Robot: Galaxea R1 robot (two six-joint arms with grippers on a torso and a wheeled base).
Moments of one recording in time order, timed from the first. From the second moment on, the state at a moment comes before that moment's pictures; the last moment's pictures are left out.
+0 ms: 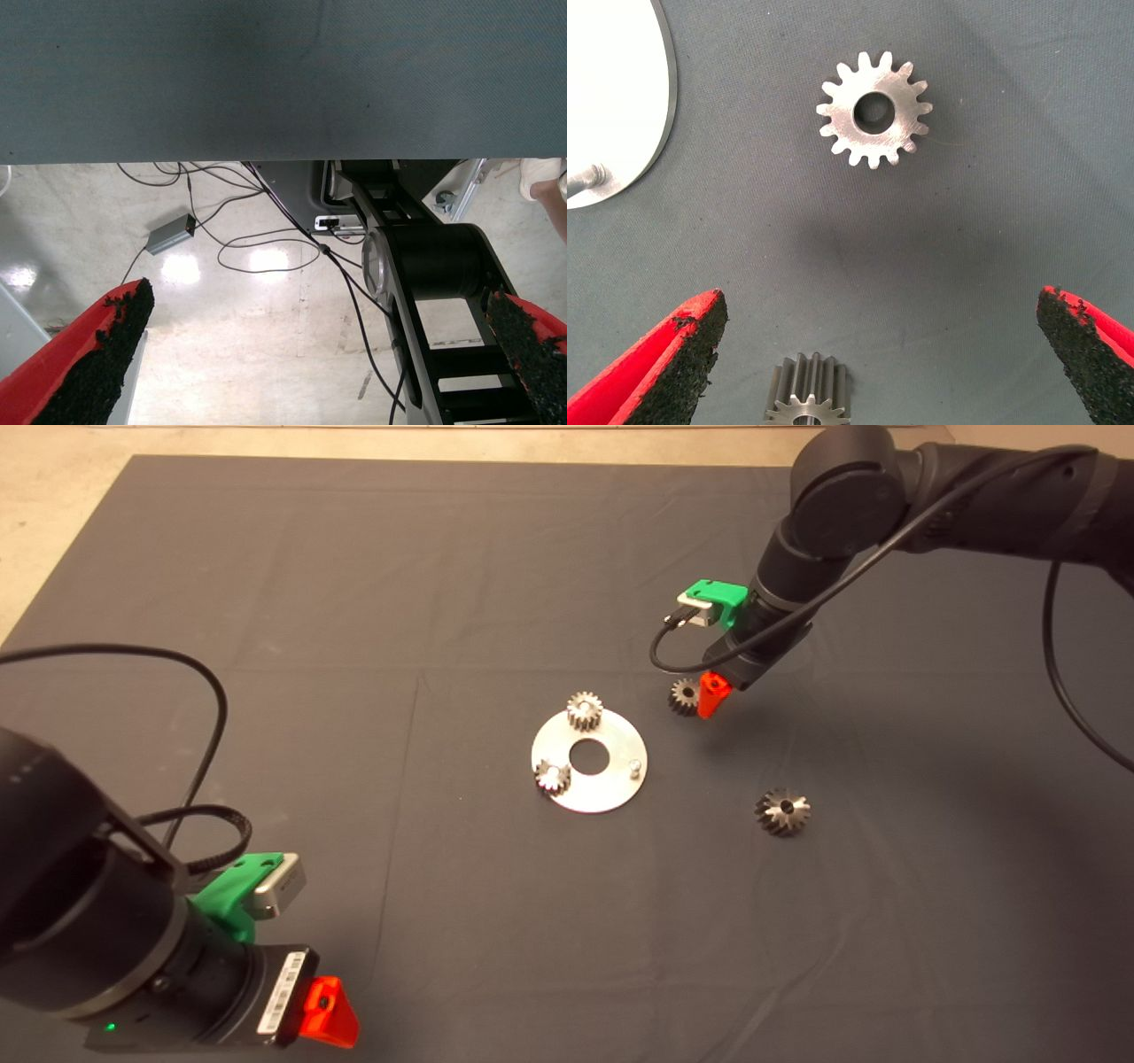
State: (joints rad) left arm -0.42 2.07 -0.39 0.01 1.47 -1.70; right arm 0.48 2.65 -1.38 -0.17 -1.53 0.60
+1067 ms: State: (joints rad) left arm -0.42 2.08 -0.39 0.01 1.47 -1.70; right arm 0.40 2.67 -1.39 -0.28 -1.53 0.60
